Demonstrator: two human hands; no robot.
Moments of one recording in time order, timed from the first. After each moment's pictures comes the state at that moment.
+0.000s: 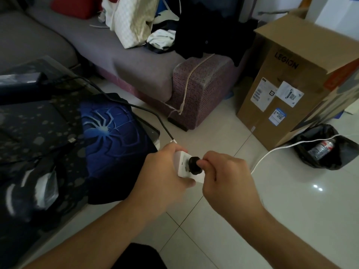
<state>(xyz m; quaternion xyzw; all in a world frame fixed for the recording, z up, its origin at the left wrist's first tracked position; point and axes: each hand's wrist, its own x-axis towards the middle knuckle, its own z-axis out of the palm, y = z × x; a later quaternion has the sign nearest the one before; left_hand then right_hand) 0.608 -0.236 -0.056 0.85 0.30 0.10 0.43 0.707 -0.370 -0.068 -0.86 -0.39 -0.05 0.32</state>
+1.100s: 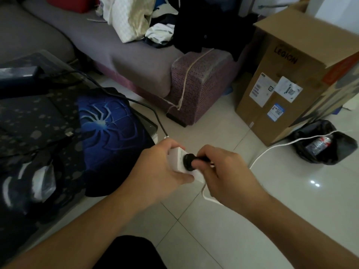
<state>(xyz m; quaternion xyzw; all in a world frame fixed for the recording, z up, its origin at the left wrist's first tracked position) 0.603 -0.228 -0.053 0.84 0.29 0.05 0.46 0.717 -0.382 -0.059 -0.82 -0.49 0.08 0.30</state>
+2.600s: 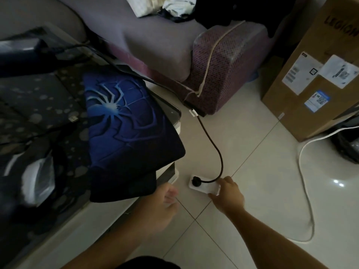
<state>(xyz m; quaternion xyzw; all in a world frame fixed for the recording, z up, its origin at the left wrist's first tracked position) 0.546 -0.204 -0.208 0.78 0.38 -0.13 0.48 0.746 -0.357 -0.356 -0.94 -0.25 0.21 0.12</state>
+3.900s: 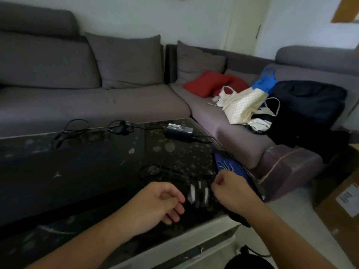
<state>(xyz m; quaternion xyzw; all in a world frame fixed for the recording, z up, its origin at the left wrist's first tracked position) 0.283 -0.152 0.066 0.66 0.41 0.12 0.62 0.524 -0.207 0.058 -0.83 -0.50 0.18 0.18</state>
